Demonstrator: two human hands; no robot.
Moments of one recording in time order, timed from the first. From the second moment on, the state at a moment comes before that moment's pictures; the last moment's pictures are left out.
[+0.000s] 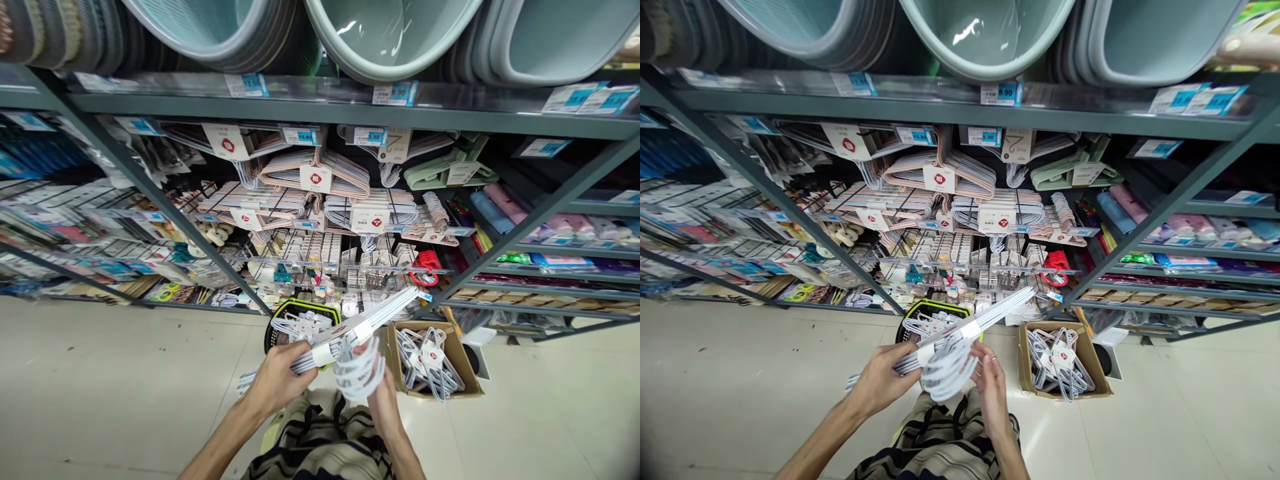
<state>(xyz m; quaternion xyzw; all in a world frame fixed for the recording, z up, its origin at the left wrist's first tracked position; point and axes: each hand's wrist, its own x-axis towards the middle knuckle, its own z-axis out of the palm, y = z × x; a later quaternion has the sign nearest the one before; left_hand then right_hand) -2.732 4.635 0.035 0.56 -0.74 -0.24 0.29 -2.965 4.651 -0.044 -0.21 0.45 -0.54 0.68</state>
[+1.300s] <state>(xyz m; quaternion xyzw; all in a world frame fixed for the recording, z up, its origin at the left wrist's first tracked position) -2.695 4.608 0.057 0.61 -0.51 -0.55 0.26 -3.005 4.637 -0.060 -0.29 0.54 -0.58 0.54</state>
